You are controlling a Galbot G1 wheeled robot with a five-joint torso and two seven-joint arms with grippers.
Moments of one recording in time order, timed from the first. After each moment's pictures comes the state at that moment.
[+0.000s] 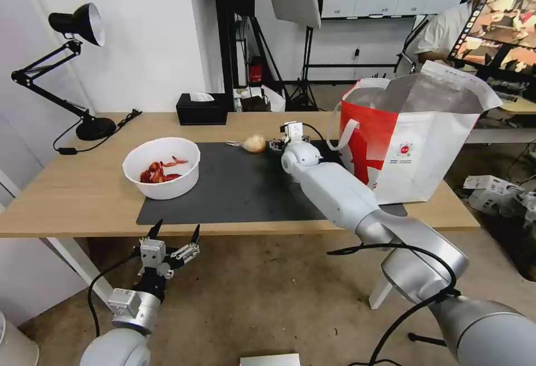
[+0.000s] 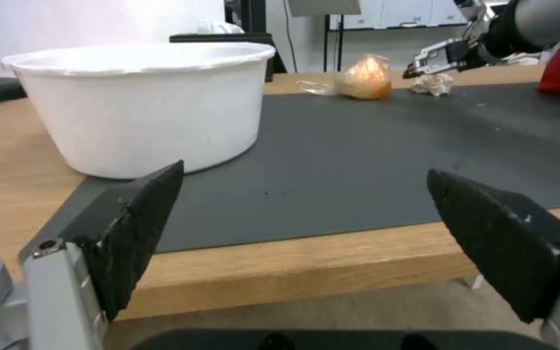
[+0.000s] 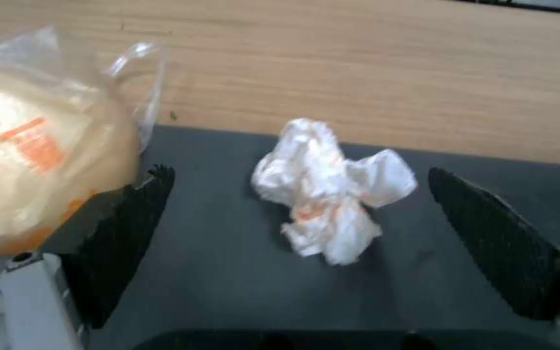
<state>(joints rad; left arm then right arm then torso) 1.61 -1.11 -0.49 -2.07 -0.34 -0.09 -0.11 -0.08 1.50 -0.35 0.75 0.82 -0.40 0.44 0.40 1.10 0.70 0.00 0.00</state>
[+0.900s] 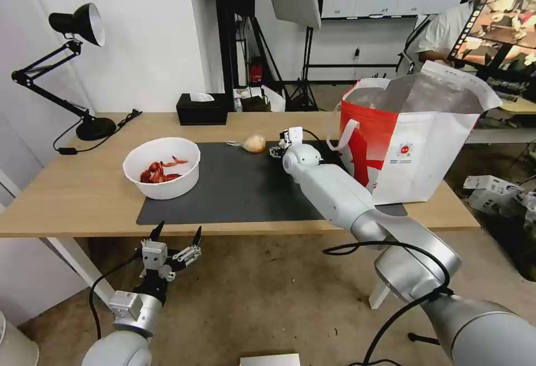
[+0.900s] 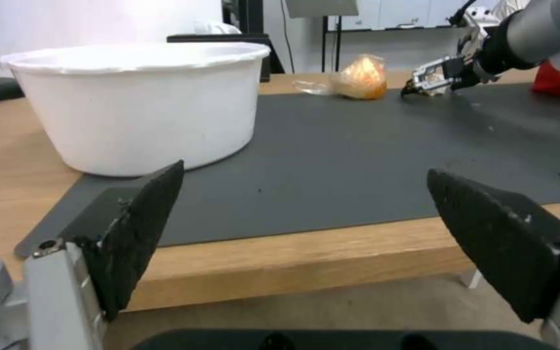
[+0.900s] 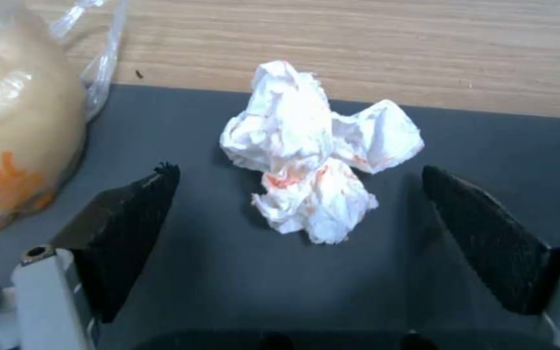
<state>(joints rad) 1.62 -1.12 -0.48 -2.07 -0.33 -0.11 -0.11 -0.06 1.53 -0.28 0.61 0.78 -0.40 0.33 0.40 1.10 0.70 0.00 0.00</state>
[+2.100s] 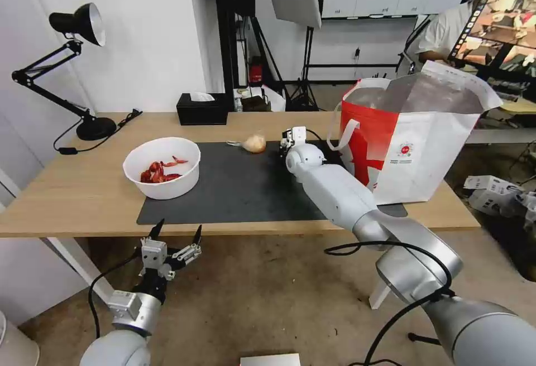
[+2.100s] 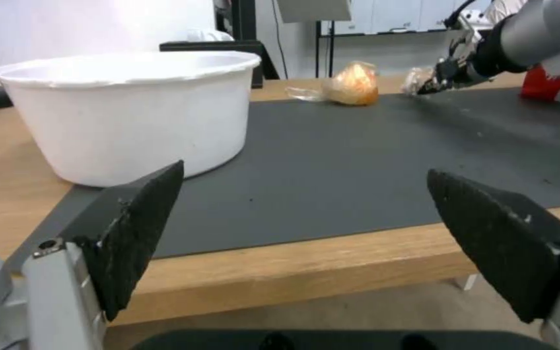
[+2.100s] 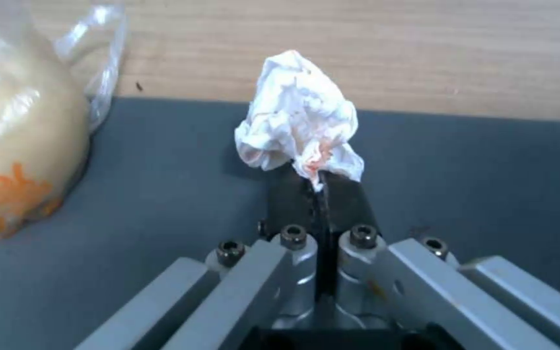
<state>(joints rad) 1.62 -1.10 -0.47 -2.08 -0.33 -0.11 -0.11 -0.09 1.50 -0.29 0.68 0.81 -0.39 0.36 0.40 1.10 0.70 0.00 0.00</state>
